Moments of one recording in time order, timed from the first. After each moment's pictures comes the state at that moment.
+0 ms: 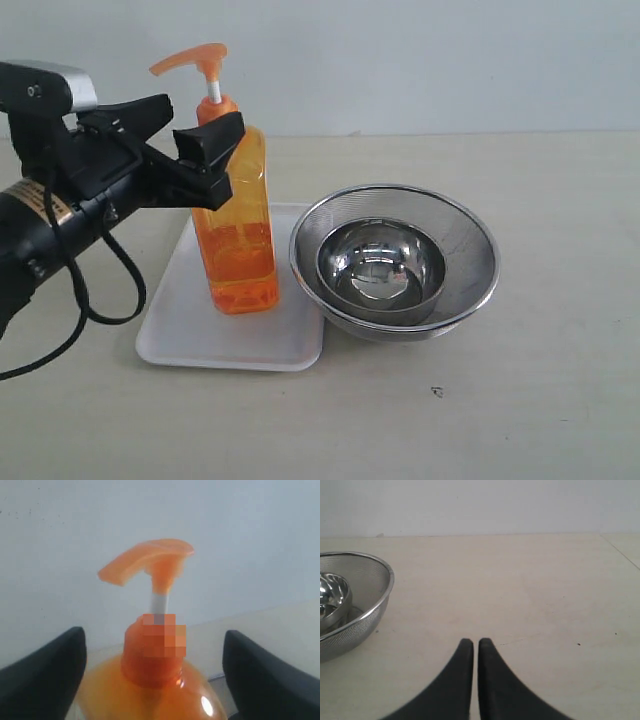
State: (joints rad) left arm -0.50 1.57 -0.53 -0.03 -0.97 -0.03; right arm -0.05 0.00 0.00 0.16 0.33 -0.14
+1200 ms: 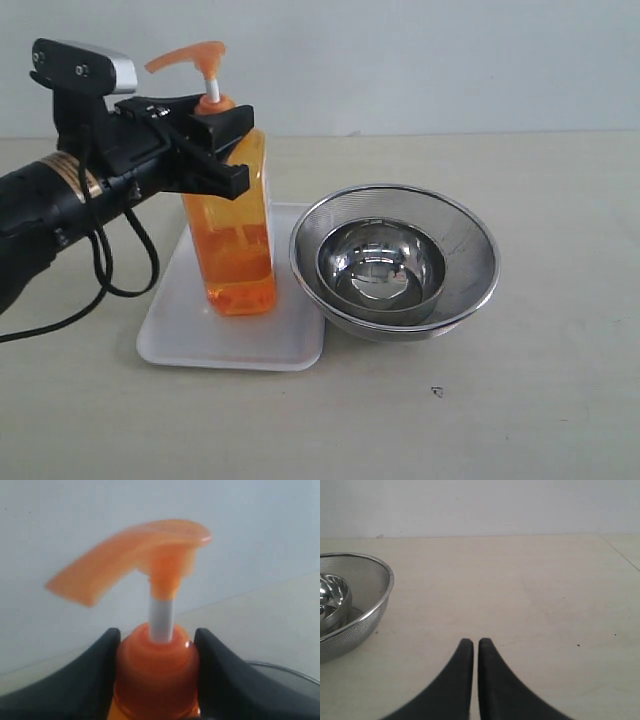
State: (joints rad) left arm -0.44 1.62 -0.65 0.16 -0.86 -0.10; right arm -0.05 0.00 0.00 0.16 0.33 -0.14
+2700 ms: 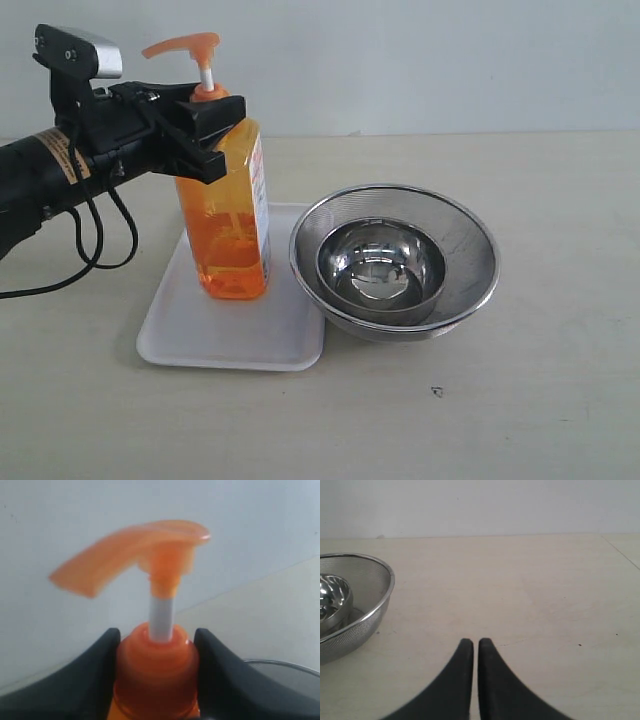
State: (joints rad) left arm -0.26 1.73 -0.75 0.53 -0.93 -0.32; right arm -0.05 0.00 0.00 0.16 0.33 -0.14
